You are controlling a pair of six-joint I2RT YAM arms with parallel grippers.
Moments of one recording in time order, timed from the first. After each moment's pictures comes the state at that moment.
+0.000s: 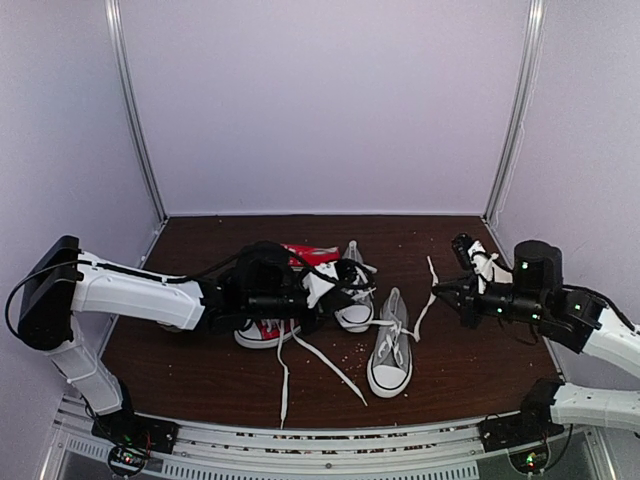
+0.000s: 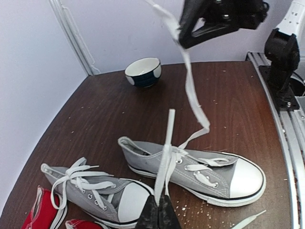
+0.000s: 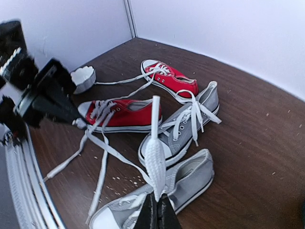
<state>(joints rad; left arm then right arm) -1.04 1.65 0.96 0.35 0.19 0.32 0.65 0.74 0.59 -0.24 -0.19 0.02</state>
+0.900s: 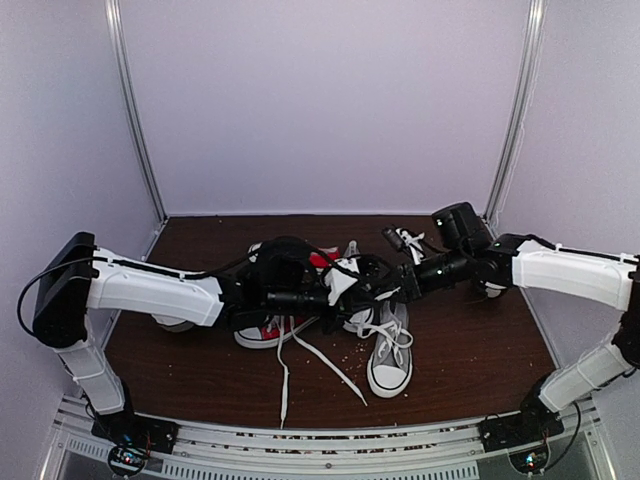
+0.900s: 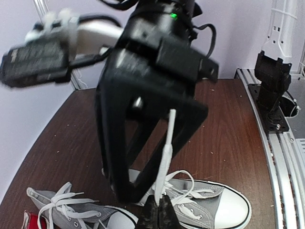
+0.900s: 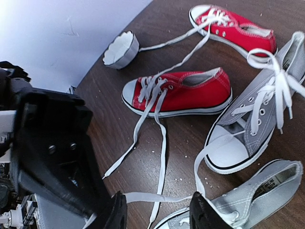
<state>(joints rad) -1.08 1.74 1.09 0.34 0.26 0.27 0.62 1.38 0.97 -0.29 -0.60 0.25</state>
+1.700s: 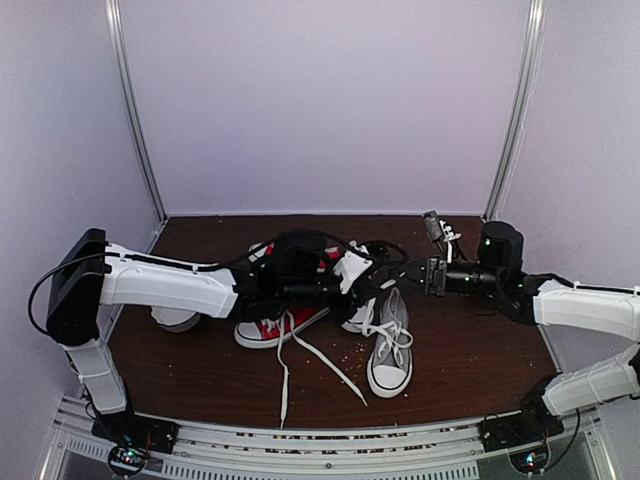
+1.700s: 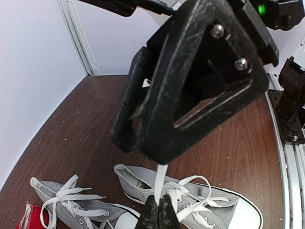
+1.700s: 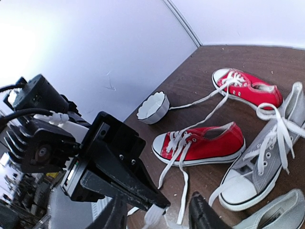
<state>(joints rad) -1.08 1.81 1.22 0.26 0.15 0.20 0.53 1.18 0.61 0.38 -0.71 0.53</state>
